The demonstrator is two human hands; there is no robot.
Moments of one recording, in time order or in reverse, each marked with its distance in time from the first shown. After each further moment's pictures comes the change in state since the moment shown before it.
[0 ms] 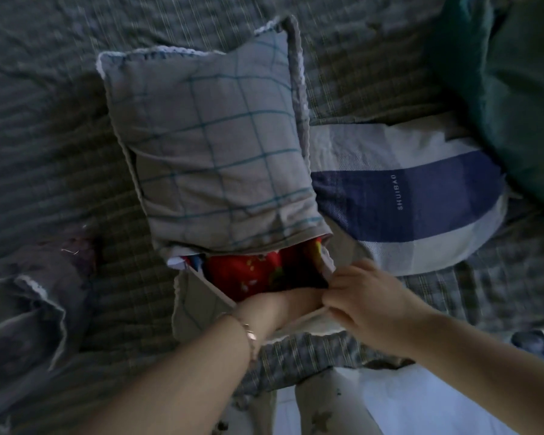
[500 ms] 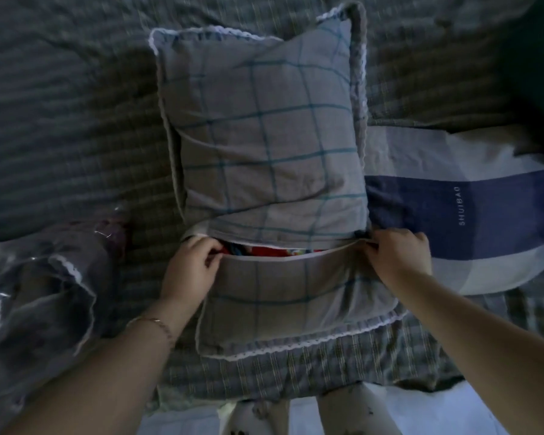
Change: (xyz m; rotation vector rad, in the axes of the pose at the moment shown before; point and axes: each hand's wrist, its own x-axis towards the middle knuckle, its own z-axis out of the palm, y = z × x) left_hand -0.040 -0.194 -0.078 0.037 0.843 -0.100; right_hand 0.080 0.051 0.049 -0.102 -0.047 0.812
